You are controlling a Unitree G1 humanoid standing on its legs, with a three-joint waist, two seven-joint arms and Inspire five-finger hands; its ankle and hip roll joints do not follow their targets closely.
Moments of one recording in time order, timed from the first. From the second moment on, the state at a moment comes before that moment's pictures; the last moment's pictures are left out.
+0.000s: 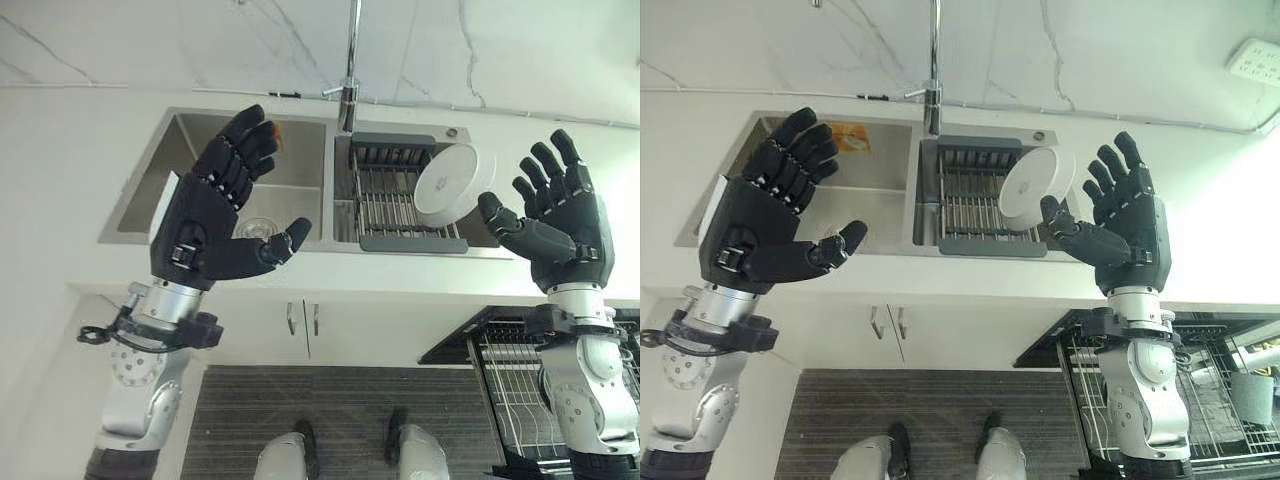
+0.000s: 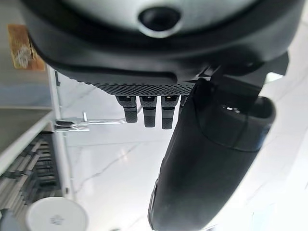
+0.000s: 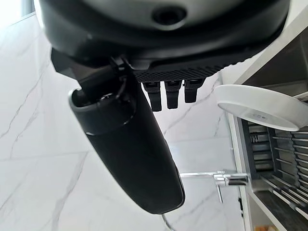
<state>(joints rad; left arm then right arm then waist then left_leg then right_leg) -0.06 0.57 0.08 -0.33 -0.52 -0.27 -0.16 -0.05 -0.43 -0.16 -0.36 0.63 -0.05 -0.14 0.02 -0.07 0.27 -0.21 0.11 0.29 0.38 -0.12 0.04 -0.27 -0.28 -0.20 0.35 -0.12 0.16</state>
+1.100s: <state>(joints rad) -0.07 0.53 0.00 -0.32 -0.50 -0.27 -0.12 -0.13 -0.48 -0.07 -0.02 0.75 0.08 -0.18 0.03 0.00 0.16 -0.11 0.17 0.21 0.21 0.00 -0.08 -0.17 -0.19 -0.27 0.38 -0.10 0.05</state>
